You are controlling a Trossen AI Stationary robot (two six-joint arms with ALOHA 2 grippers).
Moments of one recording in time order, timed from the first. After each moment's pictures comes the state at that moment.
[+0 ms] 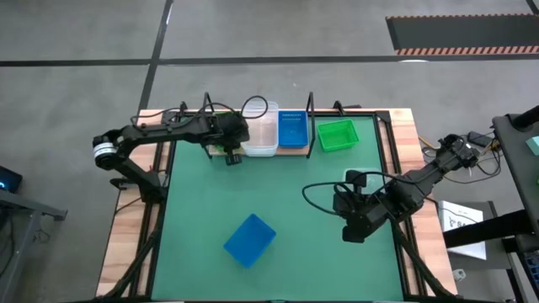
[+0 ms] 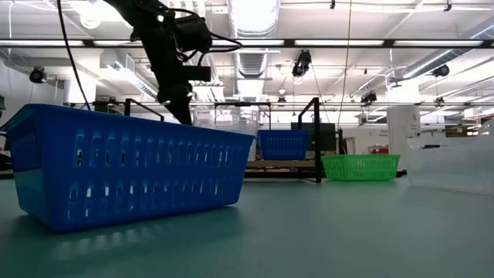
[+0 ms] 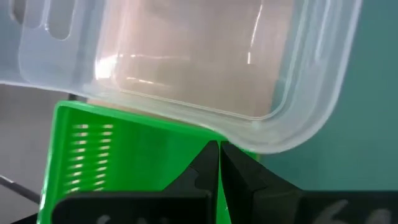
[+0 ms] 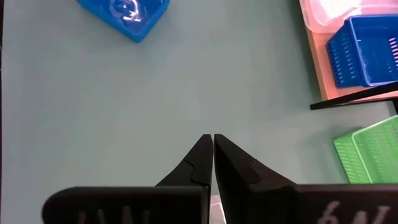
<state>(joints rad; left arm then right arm) 0.40 1.49 1.12 -0.67 -0.24 0.30 0.58 1.43 1.52 -1.29 0.39 0.58</state>
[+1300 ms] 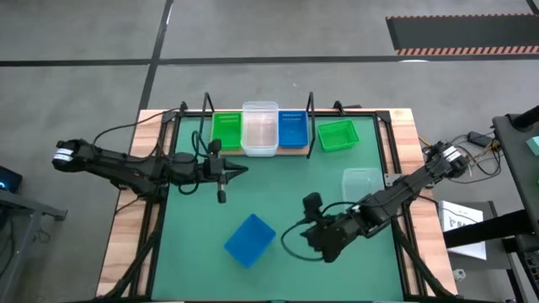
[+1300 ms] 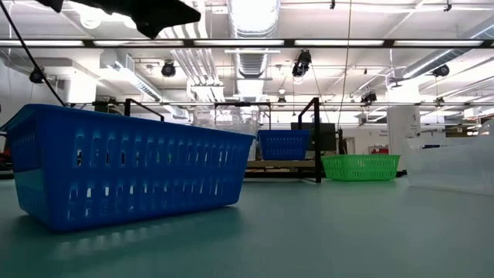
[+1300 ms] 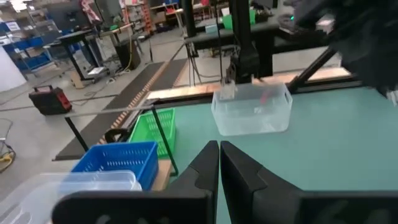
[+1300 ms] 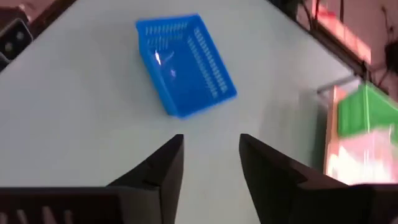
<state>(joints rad) -0.12 0.97 0.65 0.19 -0.30 0.14 0.56 1.58 1.37 -0.67 0.39 -0.14</state>
